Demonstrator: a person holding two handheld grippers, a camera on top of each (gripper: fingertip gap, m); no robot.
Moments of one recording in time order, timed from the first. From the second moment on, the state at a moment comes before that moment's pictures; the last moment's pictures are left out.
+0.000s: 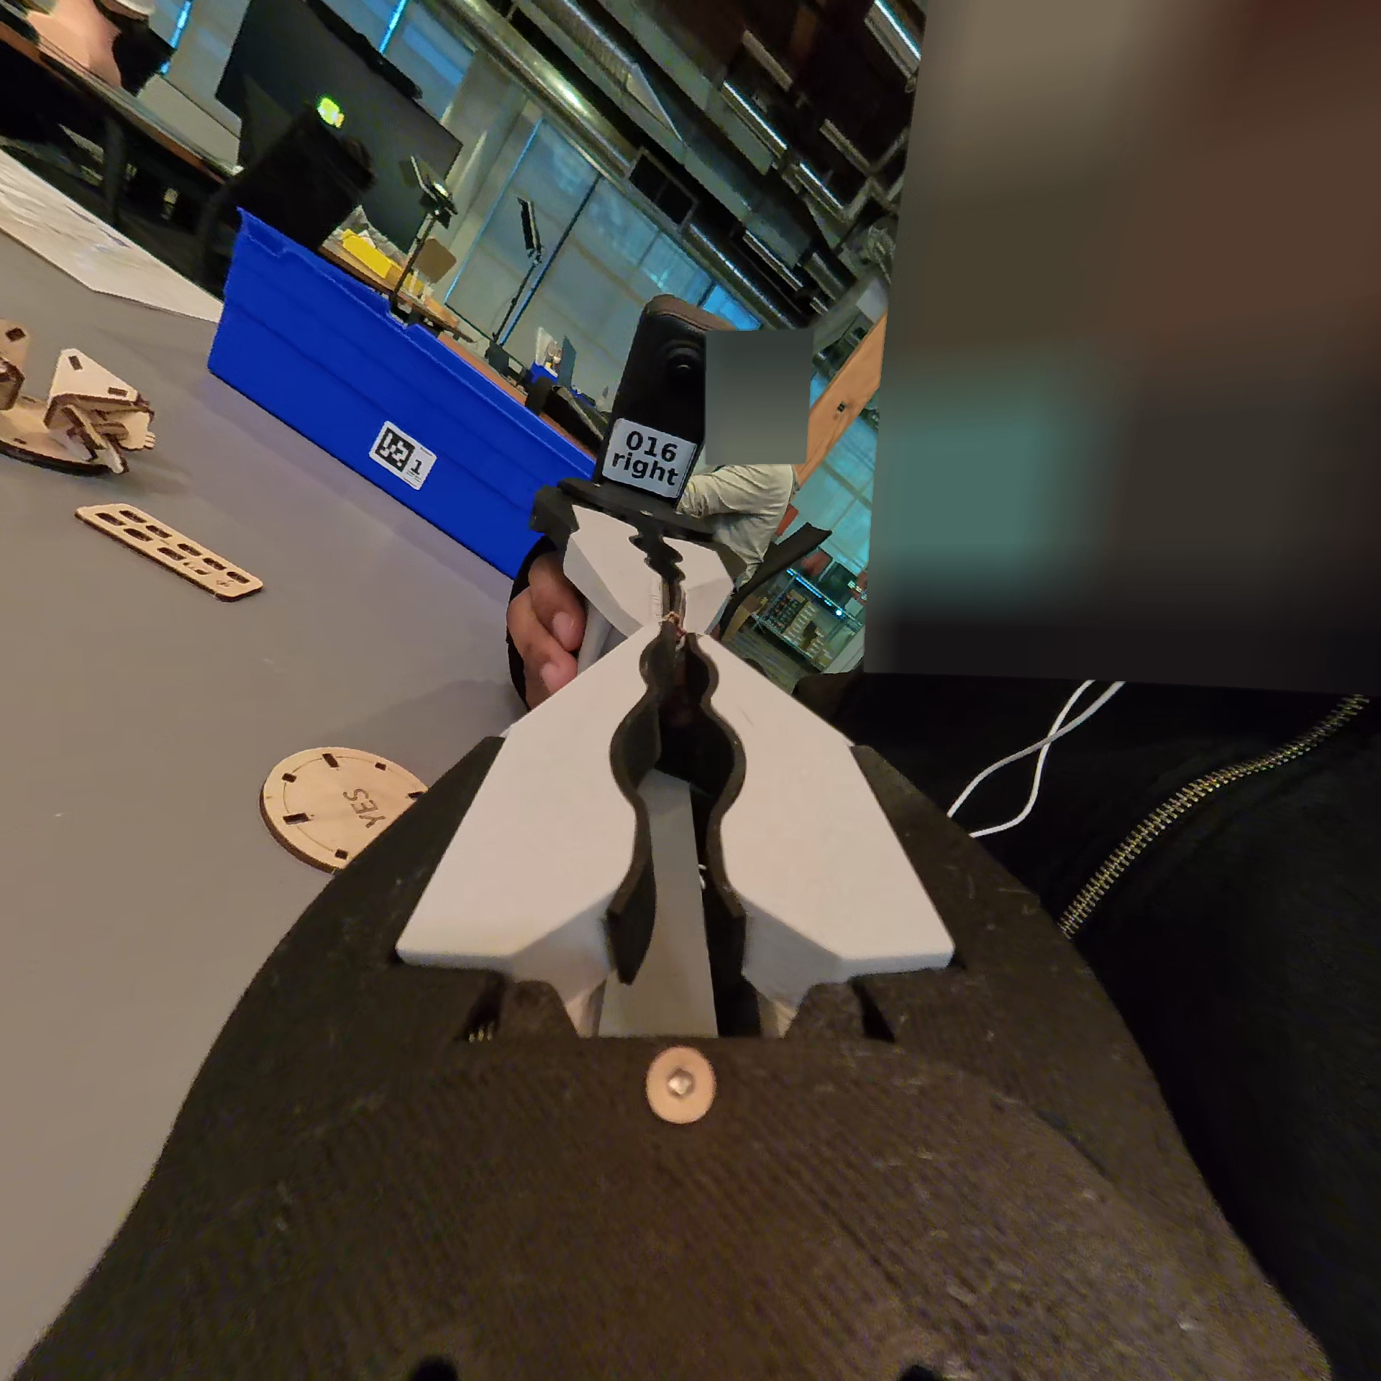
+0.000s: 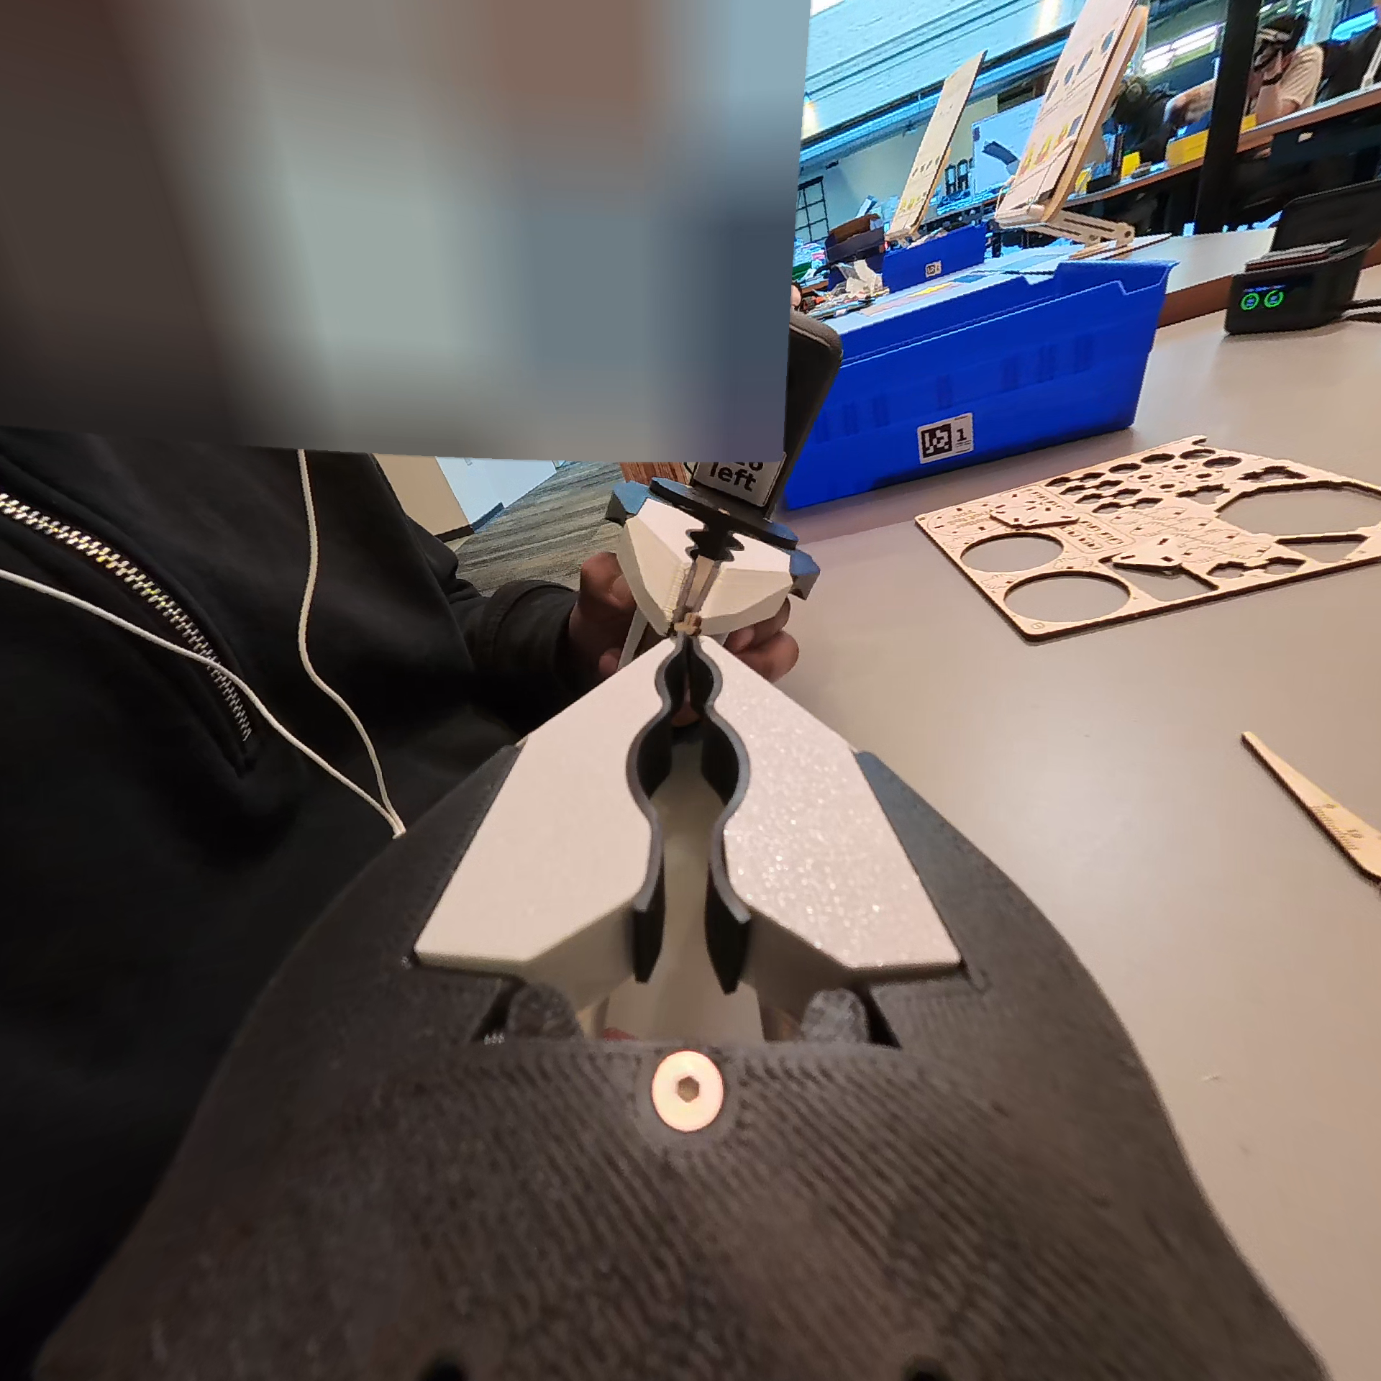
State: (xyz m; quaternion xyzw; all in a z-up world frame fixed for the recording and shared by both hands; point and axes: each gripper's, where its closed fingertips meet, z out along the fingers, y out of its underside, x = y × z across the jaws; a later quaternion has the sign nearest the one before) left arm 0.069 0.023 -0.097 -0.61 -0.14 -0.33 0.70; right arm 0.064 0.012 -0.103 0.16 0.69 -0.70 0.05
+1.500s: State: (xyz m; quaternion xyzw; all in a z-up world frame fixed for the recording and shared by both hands) left arm 0.099 0.050 -0.185 -0.88 -0.11 -0.12 0.45; right arm 0.020 0.077 -0.080 0.27 0.60 -0.75 -0.08
